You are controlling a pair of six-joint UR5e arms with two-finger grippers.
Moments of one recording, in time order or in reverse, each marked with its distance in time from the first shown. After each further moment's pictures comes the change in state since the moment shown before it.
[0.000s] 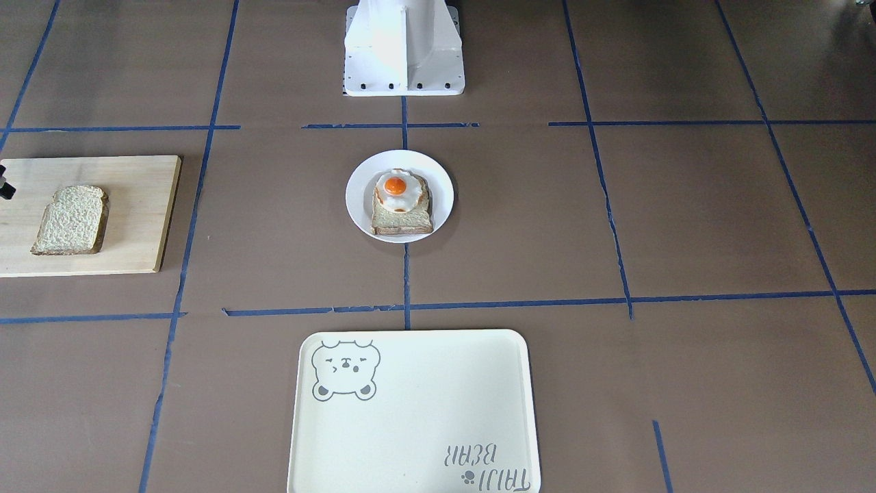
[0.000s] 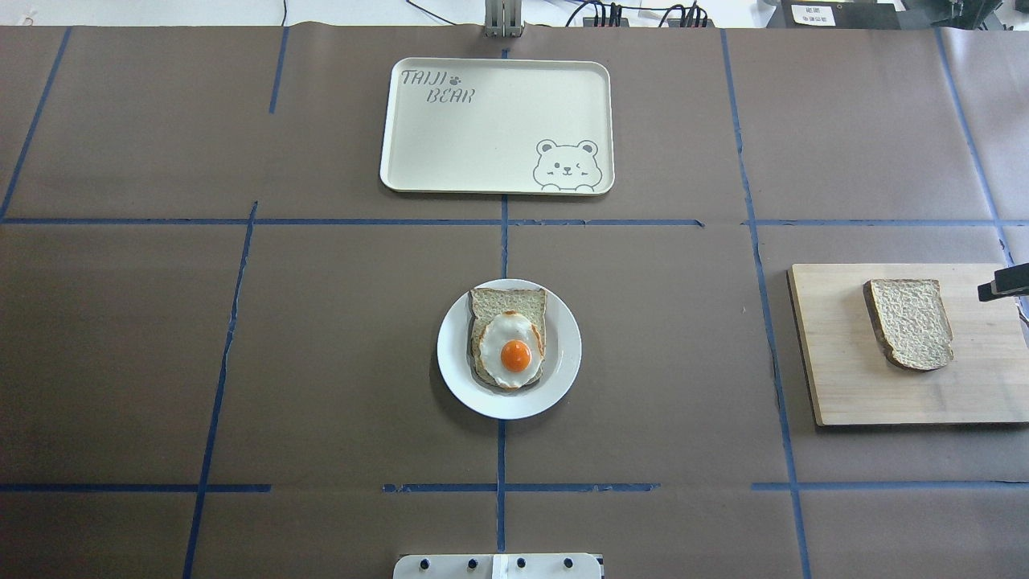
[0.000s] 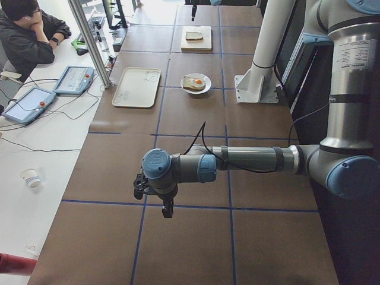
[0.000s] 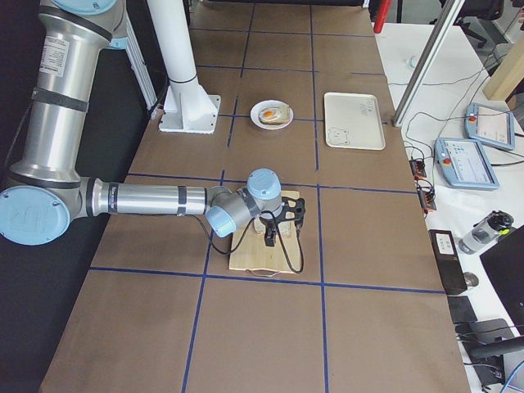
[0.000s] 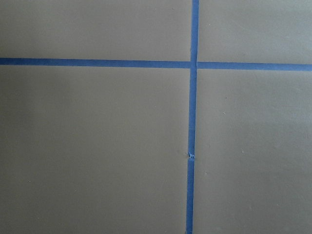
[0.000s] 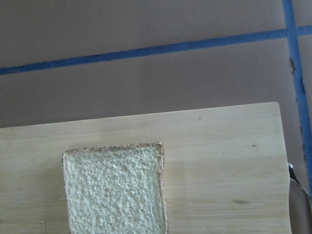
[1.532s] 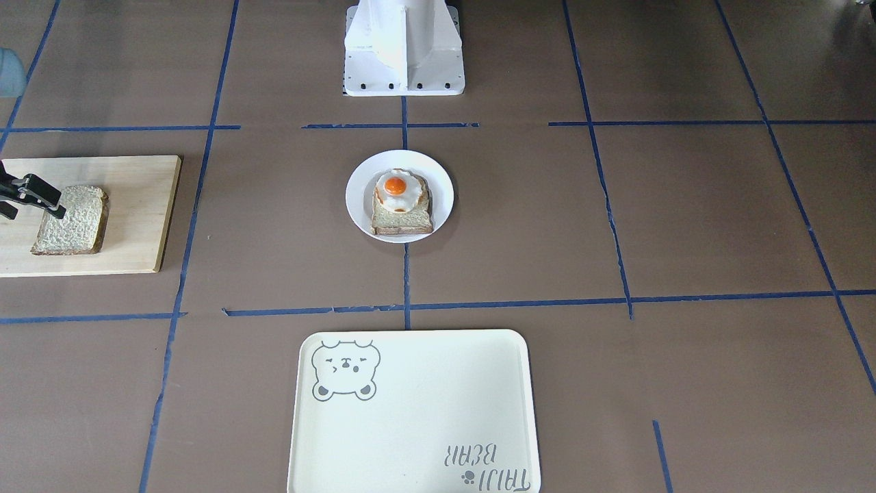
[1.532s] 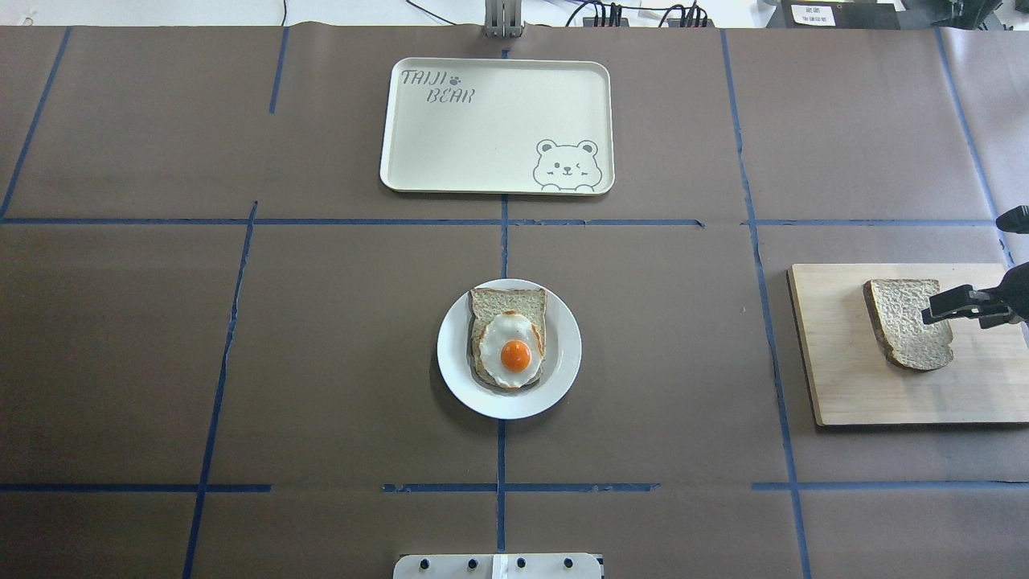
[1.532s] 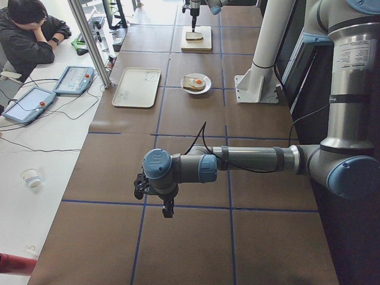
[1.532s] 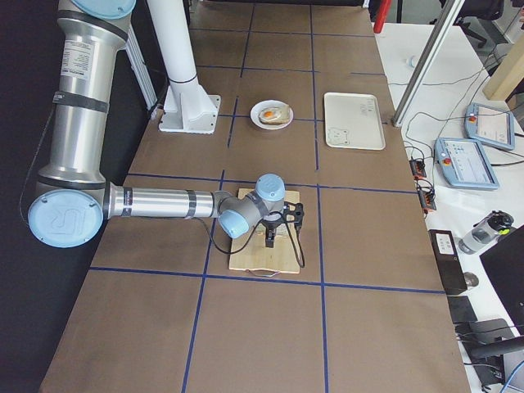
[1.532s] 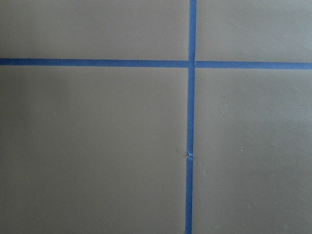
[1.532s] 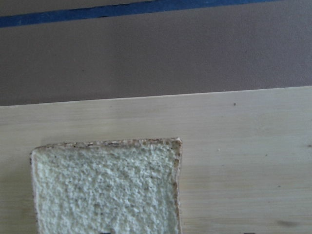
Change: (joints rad) left arm -0.001 0.007 -0.016 -0.002 -0.002 0.007; right arm -0.130 0.068 -0.106 0.020 -0.069 0.042
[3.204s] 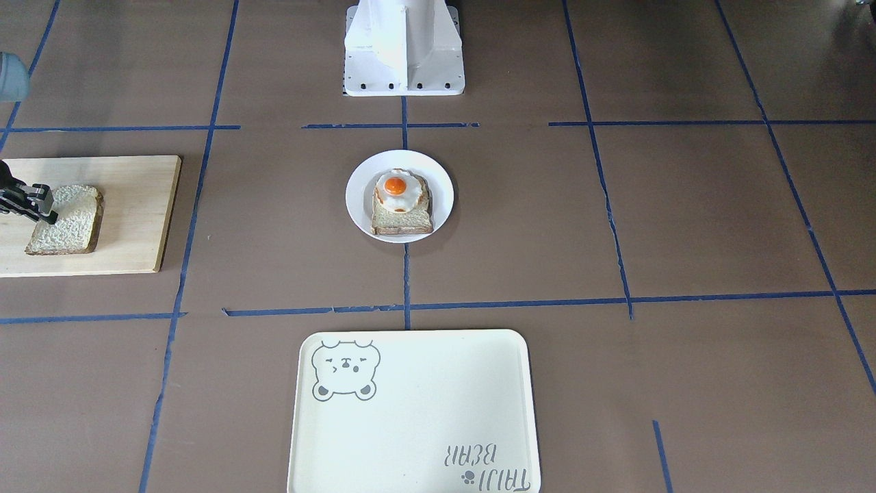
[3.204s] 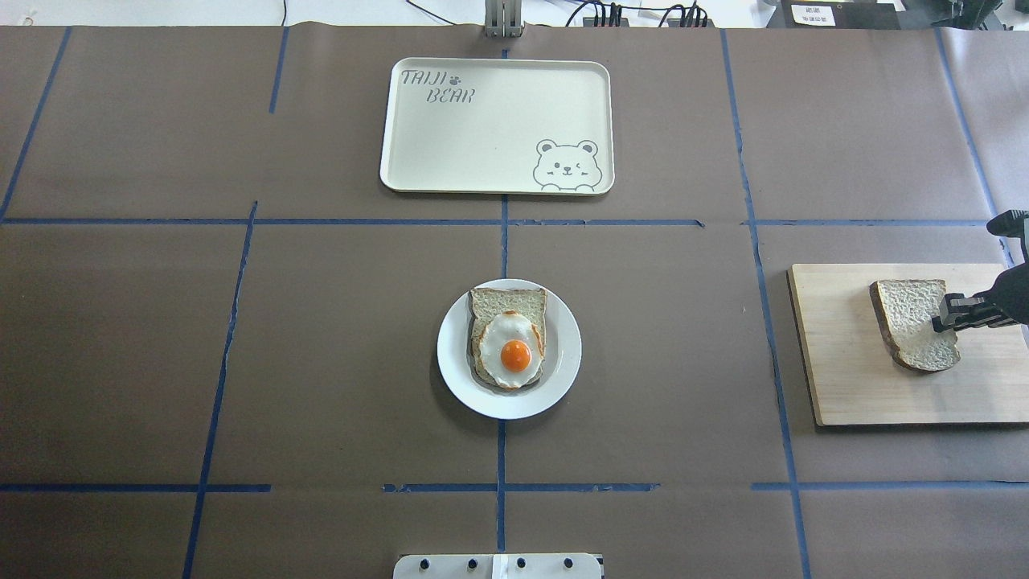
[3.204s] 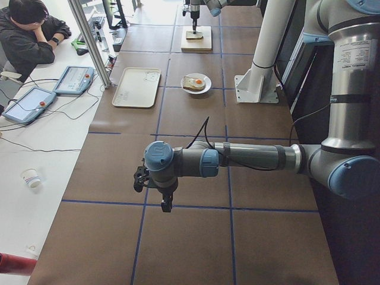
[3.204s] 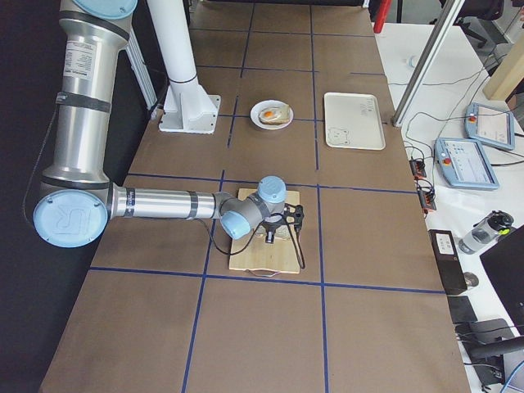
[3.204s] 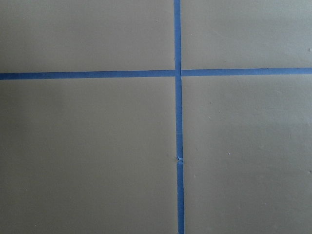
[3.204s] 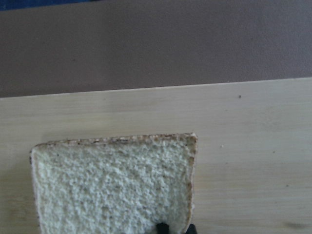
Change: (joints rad) left arm -0.001 0.003 -0.037 0.001 0.001 0.000; right arm -0.012 0.009 -0.017 -0.005 0.006 -0.001
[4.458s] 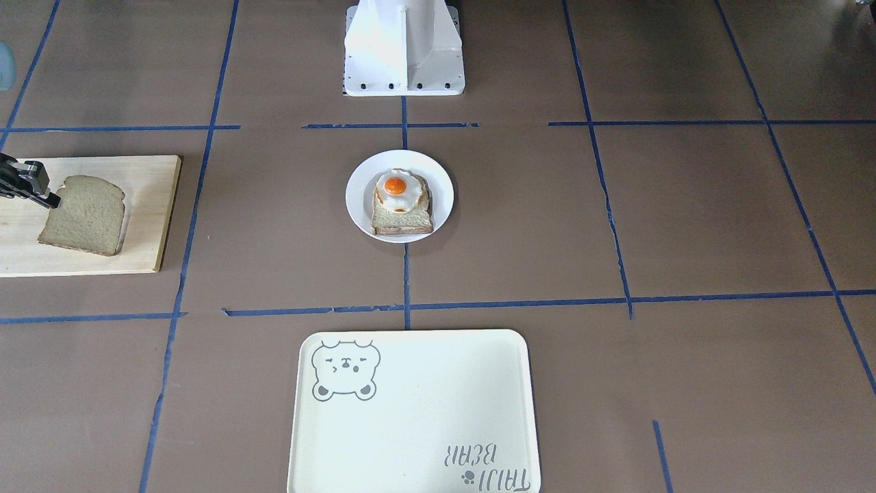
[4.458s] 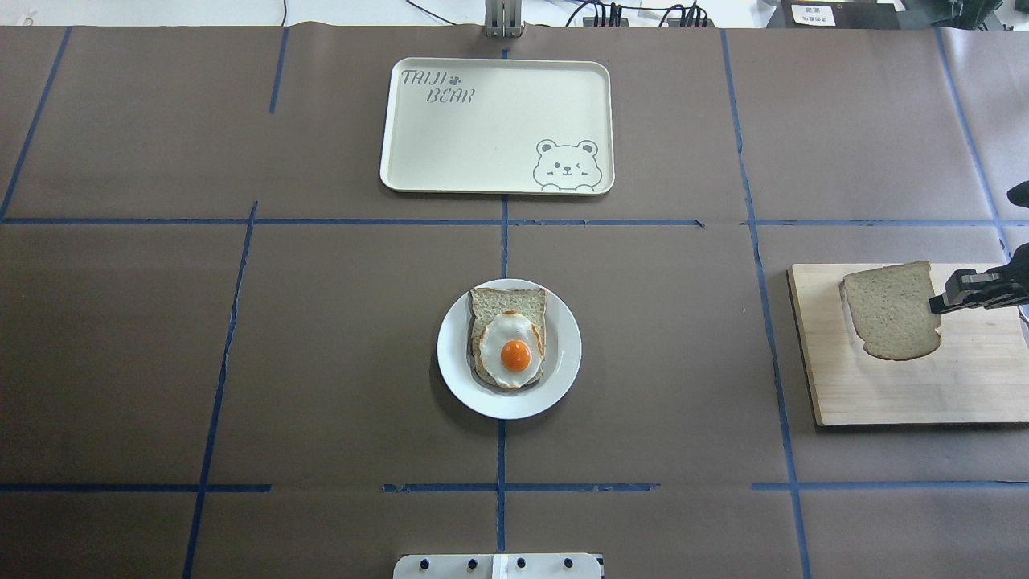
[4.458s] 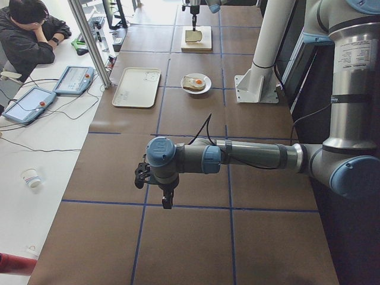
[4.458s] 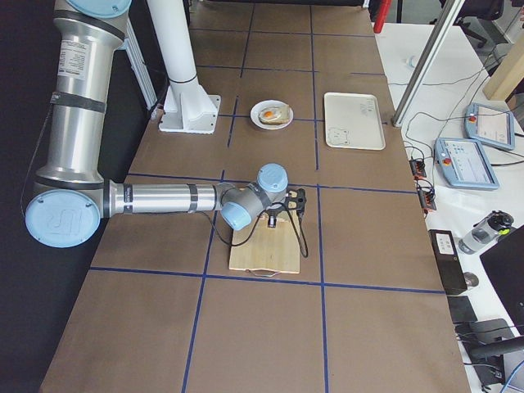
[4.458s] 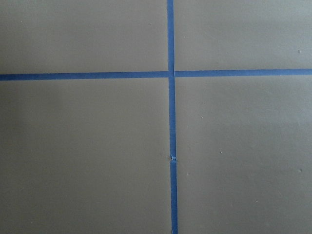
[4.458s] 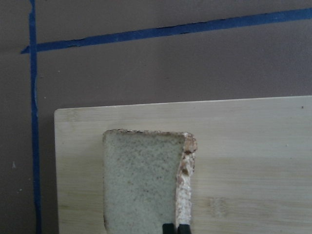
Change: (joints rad) left arm 0.000 0.031 -0.060 0.013 0.000 -0.012; right arm 0.088 0.004 0.127 0.010 0.170 0.034
